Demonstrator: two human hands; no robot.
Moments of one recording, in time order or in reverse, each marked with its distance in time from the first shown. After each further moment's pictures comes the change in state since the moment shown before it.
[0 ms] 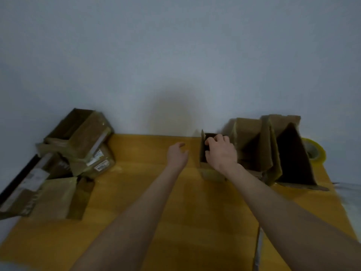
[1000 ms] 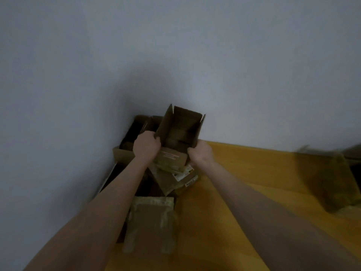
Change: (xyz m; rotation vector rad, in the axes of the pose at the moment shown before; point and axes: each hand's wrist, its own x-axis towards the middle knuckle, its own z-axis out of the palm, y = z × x) left_hand 0.172 -0.270 -0.367 0.309 0.264 -0.013; right_hand 0.125 -0.434 0.116 0.776 -0.249 0.213
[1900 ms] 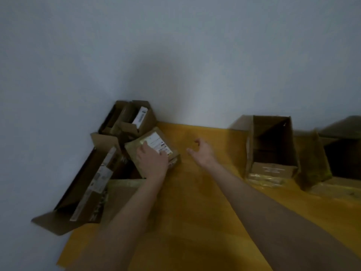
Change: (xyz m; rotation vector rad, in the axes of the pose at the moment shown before) left_hand -0.107 0.047 0.098 -0.185 0.082 -0.343; right_hand -0.002 0.105 -0.043 -0.161 -0.020 -0.057
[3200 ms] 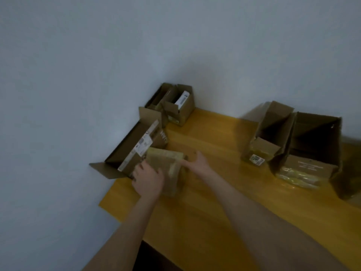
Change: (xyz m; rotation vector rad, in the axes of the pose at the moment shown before) left_hand -0.068 -0.136 -0.068 0.284 0.039 -0.229; right_hand -0.086 -0.026 0.096 0.231 -0.402 0.065
